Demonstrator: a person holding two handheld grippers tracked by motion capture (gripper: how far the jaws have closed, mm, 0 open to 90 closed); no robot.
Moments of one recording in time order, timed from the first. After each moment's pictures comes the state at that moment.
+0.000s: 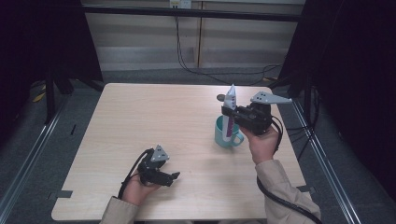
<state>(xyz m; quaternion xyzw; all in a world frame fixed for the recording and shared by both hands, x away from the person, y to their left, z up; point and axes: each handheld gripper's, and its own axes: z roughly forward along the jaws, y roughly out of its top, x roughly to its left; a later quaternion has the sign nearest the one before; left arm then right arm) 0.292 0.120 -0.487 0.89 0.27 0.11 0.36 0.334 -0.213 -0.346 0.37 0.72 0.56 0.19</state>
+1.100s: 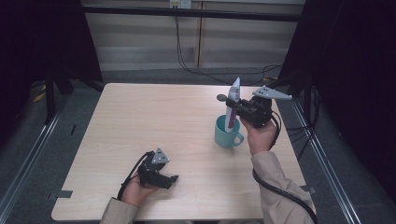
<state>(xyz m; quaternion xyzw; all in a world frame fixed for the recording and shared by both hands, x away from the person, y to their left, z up) 0.292 0.122 -0.502 0.89 0.28 0.10 0.35 0.360 -0.223 -0.356 0.40 0.69 0.56 0.23</state>
